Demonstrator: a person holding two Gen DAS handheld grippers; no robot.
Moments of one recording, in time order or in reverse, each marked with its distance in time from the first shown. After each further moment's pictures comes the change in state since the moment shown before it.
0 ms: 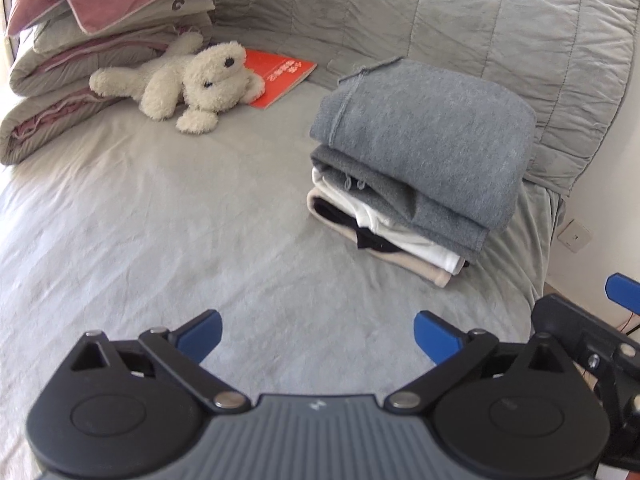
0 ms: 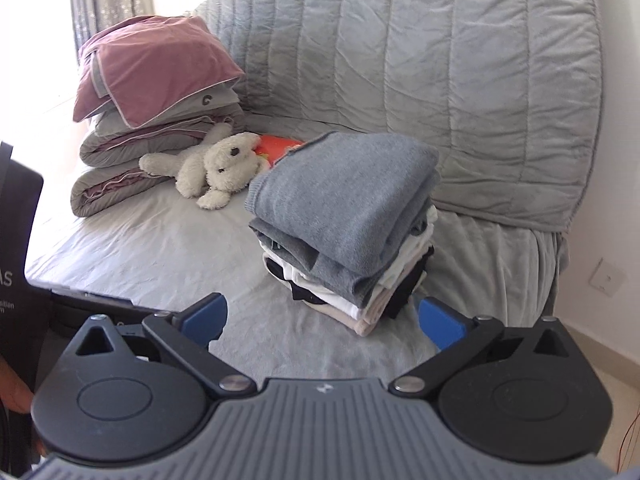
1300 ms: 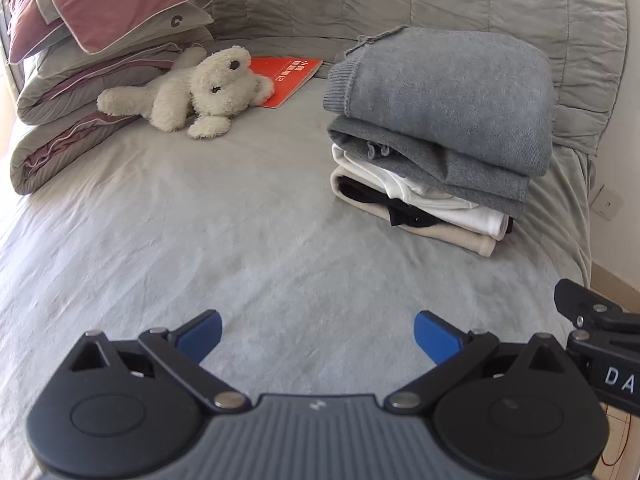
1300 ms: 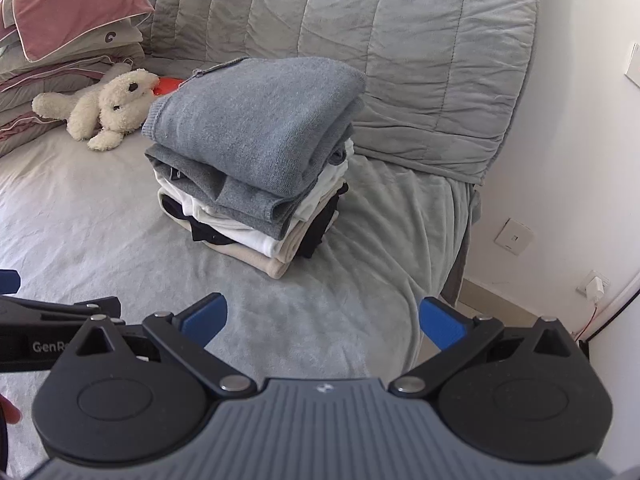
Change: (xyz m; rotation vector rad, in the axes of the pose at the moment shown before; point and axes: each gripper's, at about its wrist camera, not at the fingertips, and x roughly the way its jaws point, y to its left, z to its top) left arm 0.024 -0.002 -0.029 0.114 -0.071 0.091; right arm 0.039 0.023 -0.035 -0.047 0.103 -0.378
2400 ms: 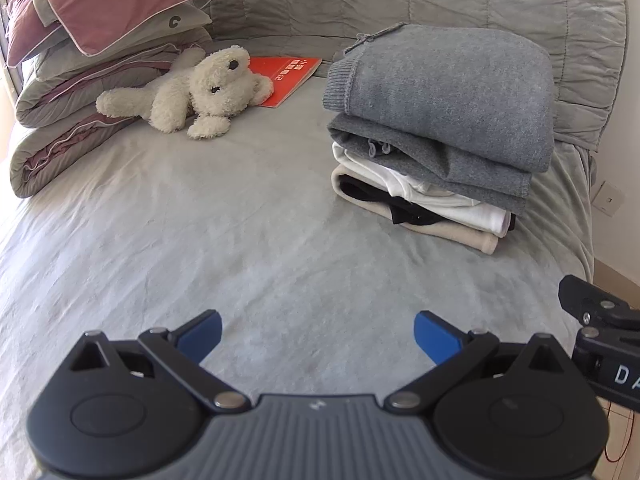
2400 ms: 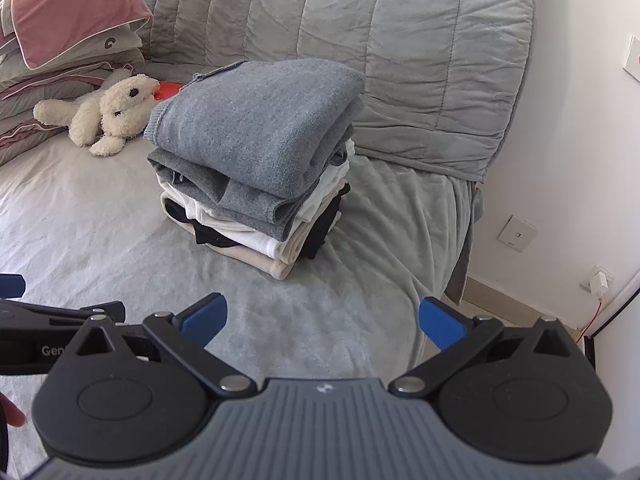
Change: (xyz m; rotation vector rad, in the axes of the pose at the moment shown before) left arm 0.001 0.001 0.000 0.016 0.002 0.001; right arm -0.001 0.000 -0.001 0.018 -0.005 0.006
